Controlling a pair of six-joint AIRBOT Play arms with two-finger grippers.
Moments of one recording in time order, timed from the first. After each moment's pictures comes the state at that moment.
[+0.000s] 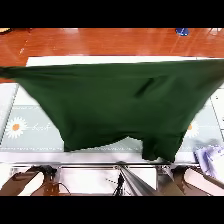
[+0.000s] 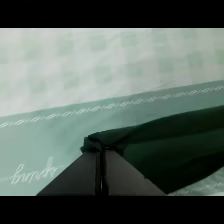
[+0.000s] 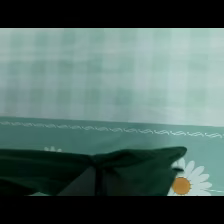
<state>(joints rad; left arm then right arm) 0.07 -0.96 1.65 1.31 -1.64 -1.46 -0.43 -1.24 1.92 -1.10 1.83 1.43</state>
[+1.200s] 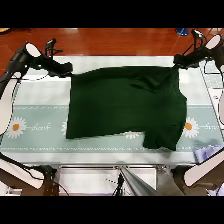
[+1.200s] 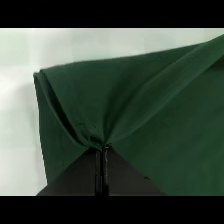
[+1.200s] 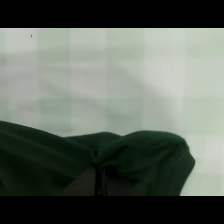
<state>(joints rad) 0.00 -1.79 1.63 1.13 -1.12 -1.46 -0.19 -1.92 1.92 -1.29 1.19 1.42</state>
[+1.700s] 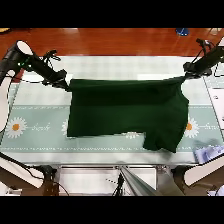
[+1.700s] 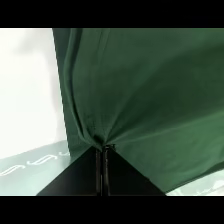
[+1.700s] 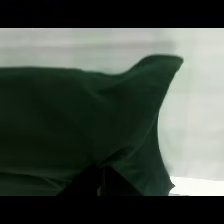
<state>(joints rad) 0.05 -1.81 1.68 1.12 -1.52 -1.45 -0.24 -1.85 1.91 -1.39 1.56 1.43</state>
